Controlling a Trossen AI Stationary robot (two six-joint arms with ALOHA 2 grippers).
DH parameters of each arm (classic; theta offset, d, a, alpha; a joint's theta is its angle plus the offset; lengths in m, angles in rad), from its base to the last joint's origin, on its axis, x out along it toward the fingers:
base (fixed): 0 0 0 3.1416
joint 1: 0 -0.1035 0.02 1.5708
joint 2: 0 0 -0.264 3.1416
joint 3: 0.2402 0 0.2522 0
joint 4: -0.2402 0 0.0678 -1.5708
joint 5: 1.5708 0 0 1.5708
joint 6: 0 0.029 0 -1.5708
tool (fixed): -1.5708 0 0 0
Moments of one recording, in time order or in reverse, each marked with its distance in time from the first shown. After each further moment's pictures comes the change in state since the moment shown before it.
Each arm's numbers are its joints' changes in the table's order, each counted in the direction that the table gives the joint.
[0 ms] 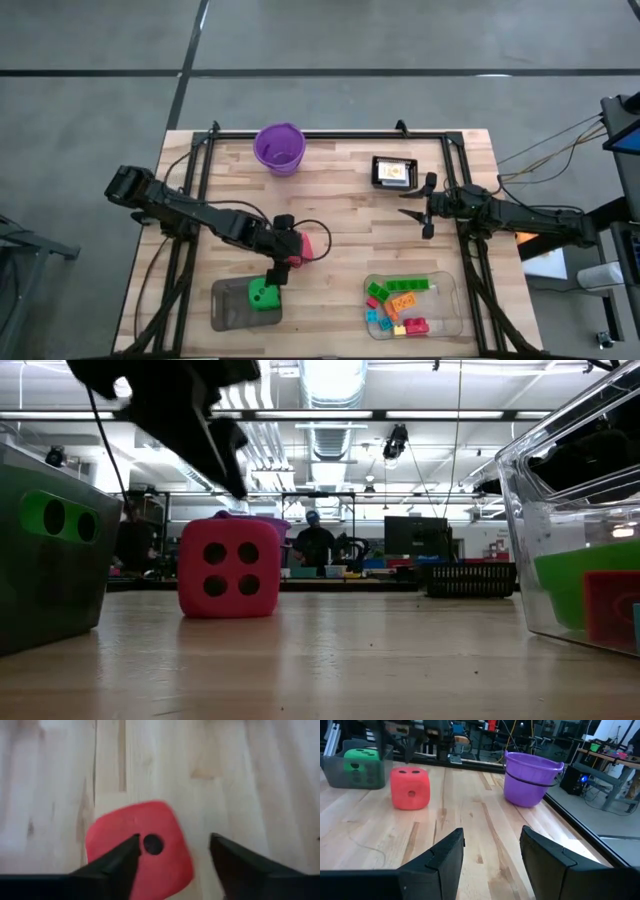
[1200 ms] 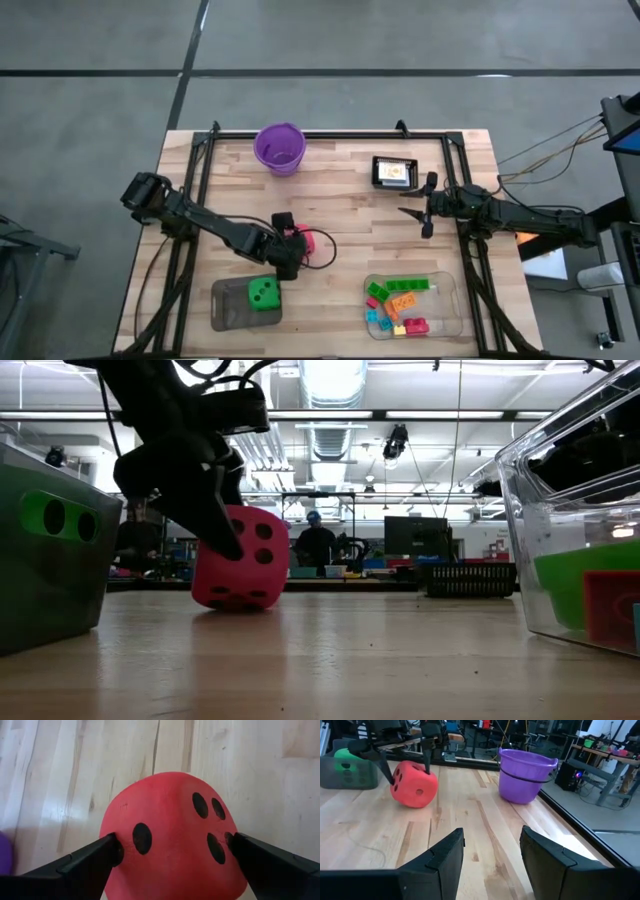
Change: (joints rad) left arm 0.029 0.178 0.012 -0.054 0.348 -0.098; right arm 0.001 0.006 0.000 0.000 -0.030 0.015
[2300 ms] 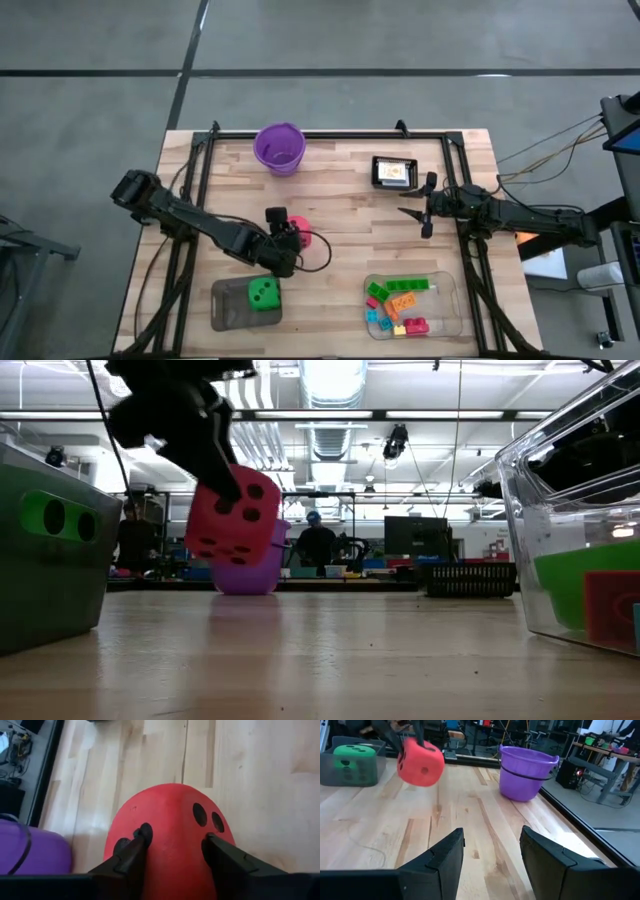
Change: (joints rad) left arm 0.060 -0.105 0.072 -0.119 0.158 0.048; right arm 0.000 0.010 0.000 -0.003 0.000 0.000
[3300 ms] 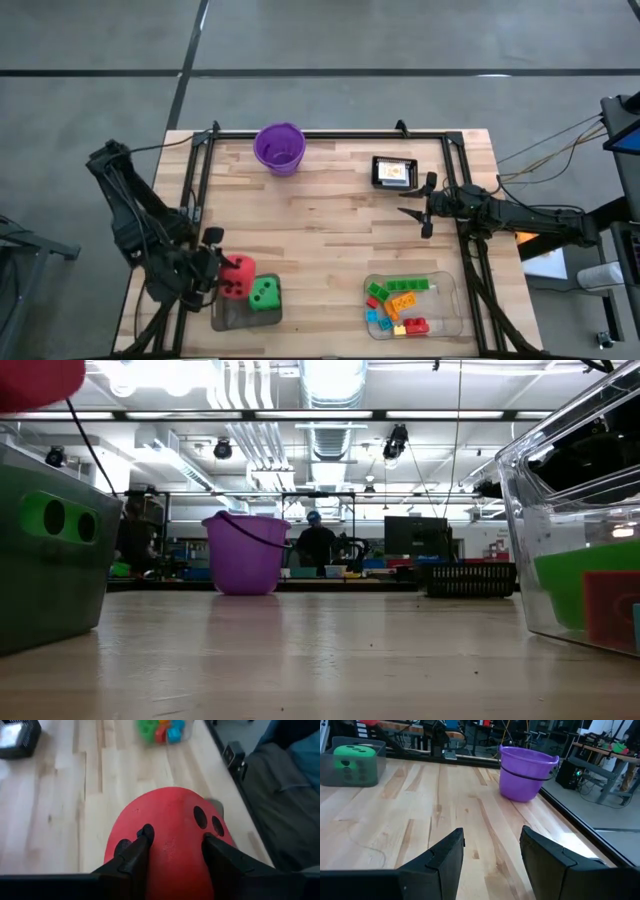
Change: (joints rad) left arm 0.556 -0.542 -0.031 -0.273 -0.086 -0.317; right arm 0.000 0.002 0.000 0.003 0.000 0.000
